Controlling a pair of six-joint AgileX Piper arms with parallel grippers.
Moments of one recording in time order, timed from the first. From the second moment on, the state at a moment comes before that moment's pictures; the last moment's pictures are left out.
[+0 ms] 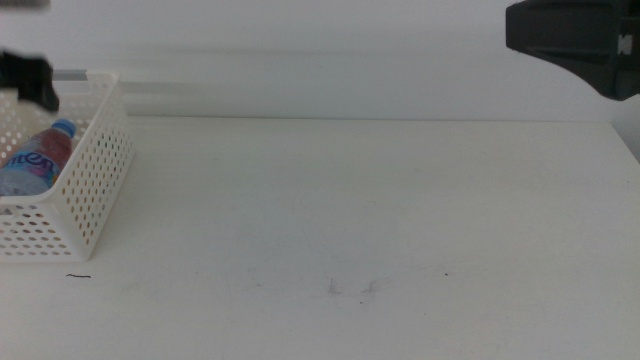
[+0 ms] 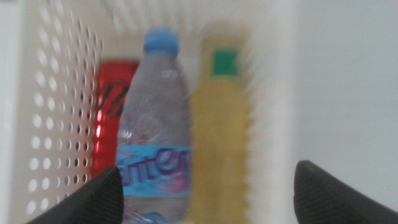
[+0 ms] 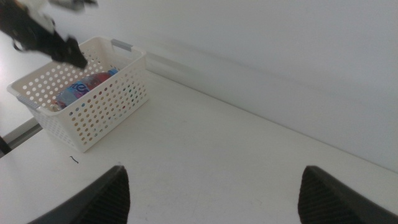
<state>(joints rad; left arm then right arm) 0.23 1.77 -1.62 -0.16 1.00 0.27 0.69 0.99 -1.27 -0.09 0.74 0.14</state>
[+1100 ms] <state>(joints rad) -0.24 0.82 -1.23 -0.06 0.78 0.17 0.69 0.99 -1.27 -0.10 0.74 0.14</state>
